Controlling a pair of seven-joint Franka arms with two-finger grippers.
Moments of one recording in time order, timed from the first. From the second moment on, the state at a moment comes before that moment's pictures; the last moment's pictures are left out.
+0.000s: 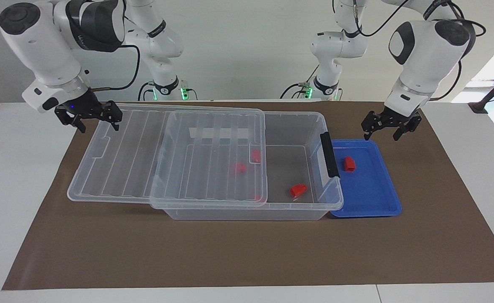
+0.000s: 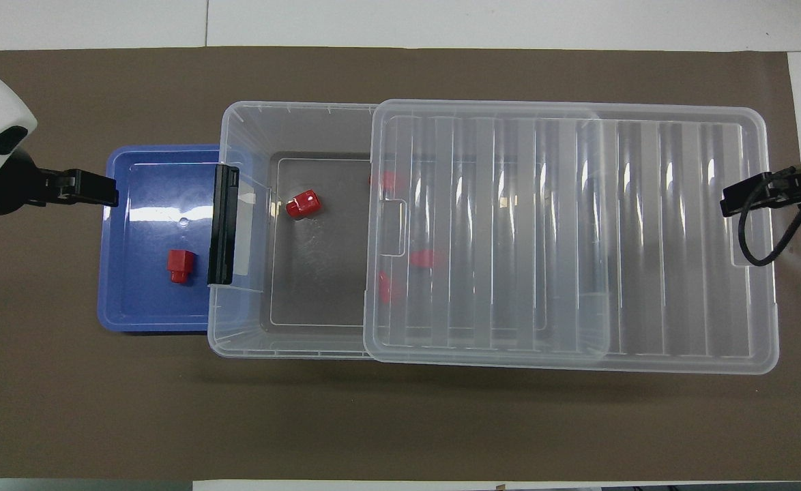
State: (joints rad) left arm -0.13 -0.02 0.04 -1.68 -0.01 1.71 -0.02; right arm -0.19 0.05 0.14 -1.62 -0.04 1.60 -0.13
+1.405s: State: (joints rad) left arm -0.06 -0.03 0.03 -1.63 -0.01 1.62 0.01; right arm -0.41 0.08 0.13 -1.85 -0.05 1.89 -0.22
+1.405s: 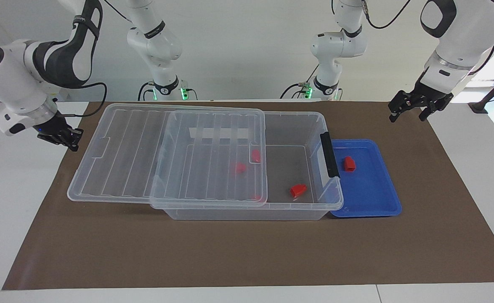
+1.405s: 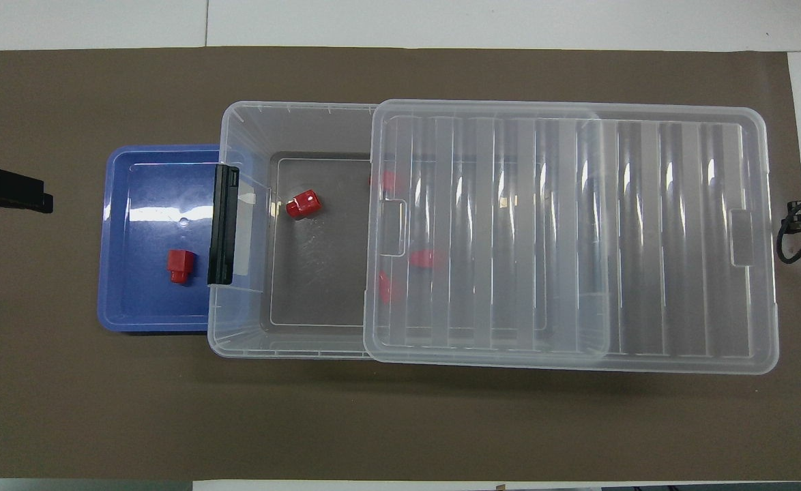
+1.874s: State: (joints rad) left arm -0.06 -0.03 0.03 -1.63 -0.01 1.62 0.01; right arm -0.36 0.08 0.14 -1.88 -0.05 1.90 -0.14
